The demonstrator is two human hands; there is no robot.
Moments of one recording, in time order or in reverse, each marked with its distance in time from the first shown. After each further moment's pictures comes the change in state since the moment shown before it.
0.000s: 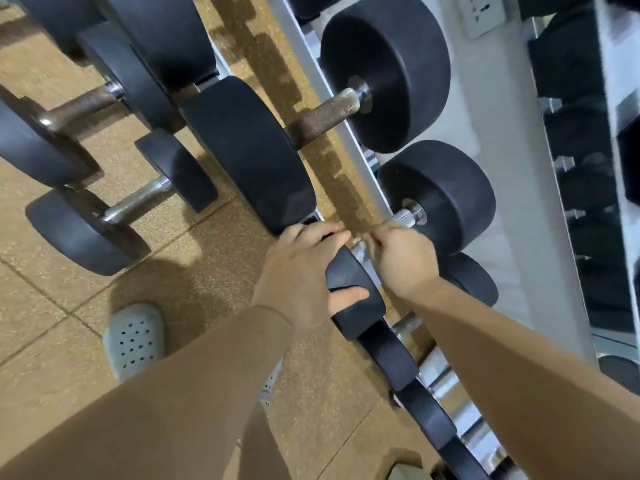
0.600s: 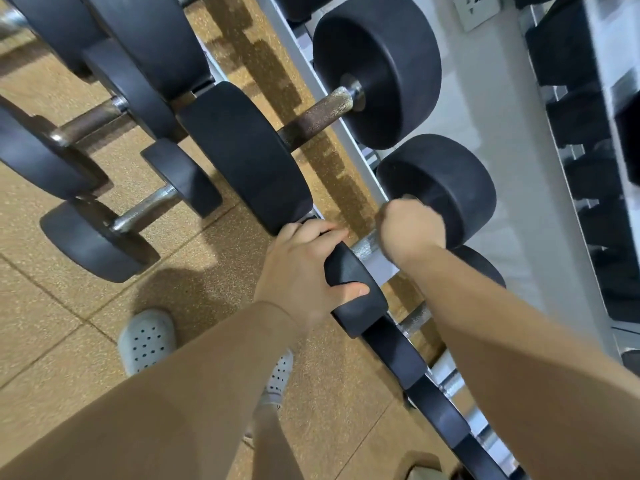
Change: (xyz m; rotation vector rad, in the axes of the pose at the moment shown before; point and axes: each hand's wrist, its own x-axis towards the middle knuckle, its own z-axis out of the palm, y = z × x) left_hand 0.001 0.006 -0.002 -0.079 0.009 -0.058; right_hand 0.035 0.000 -0.014 -0.279 -0.159 0.217
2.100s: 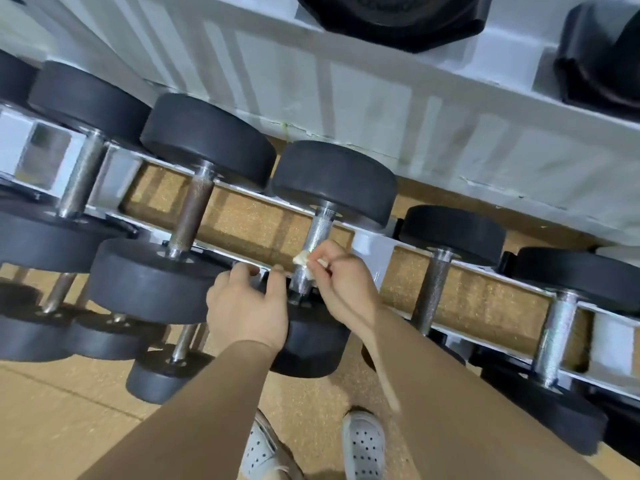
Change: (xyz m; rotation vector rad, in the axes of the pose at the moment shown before) left_hand 0.036 0.062 0.051 0.398 0.218 -0.351; right_hand -0.037 0.016 0.119 1.616 0.343 -0.035
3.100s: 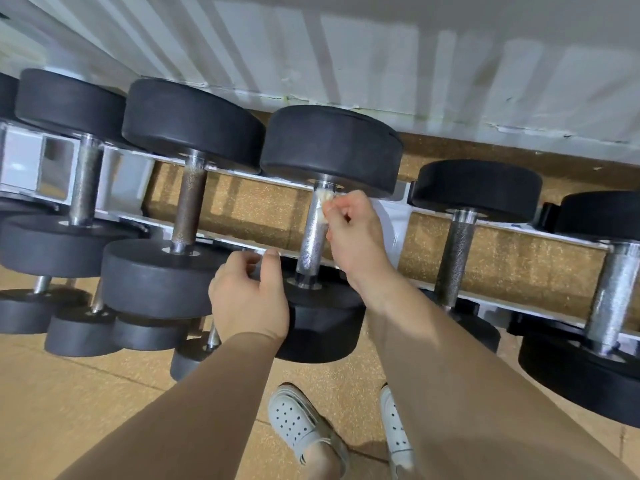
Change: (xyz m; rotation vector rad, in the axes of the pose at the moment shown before) left_hand 0.004 -0.009 0.004 -0.120 0.072 0.069; right_hand 0.031 -0.009 0.005 0.558 0.280 0.339
